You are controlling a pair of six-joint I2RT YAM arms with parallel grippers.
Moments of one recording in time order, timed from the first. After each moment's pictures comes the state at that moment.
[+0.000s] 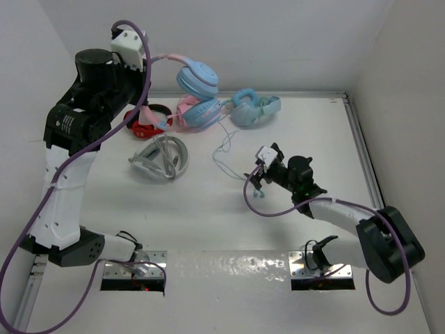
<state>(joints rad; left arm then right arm) -0.35 1.36 2.08 -0.98 -0.12 0.08 0.47 1.20 0.35 0.63 -0.31 -0.38</state>
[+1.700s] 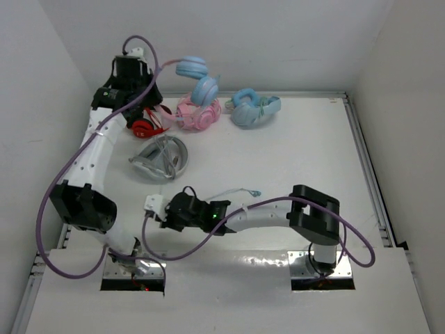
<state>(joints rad) -0.14 1.59 1.82 -0.78 0.01 -0.33 1.30 1.88 1.11 0.28 0.02 -0.15</state>
